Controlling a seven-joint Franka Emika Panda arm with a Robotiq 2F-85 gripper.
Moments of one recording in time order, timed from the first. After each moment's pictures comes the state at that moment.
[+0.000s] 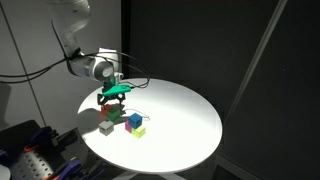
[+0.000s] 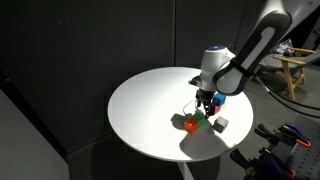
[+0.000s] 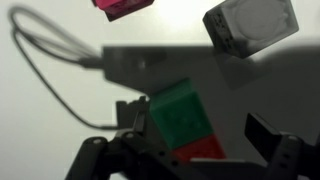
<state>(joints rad) 0.00 0.46 0.13 -2.34 -0.21 2.80 -0.85</state>
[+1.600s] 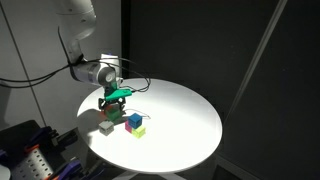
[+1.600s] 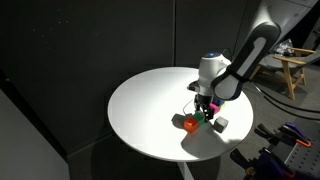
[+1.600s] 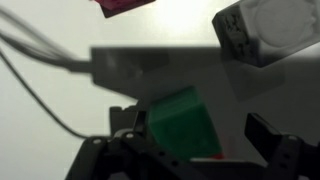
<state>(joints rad) 0.00 0.55 0.12 -2.29 -0.27 2.80 -0.85</state>
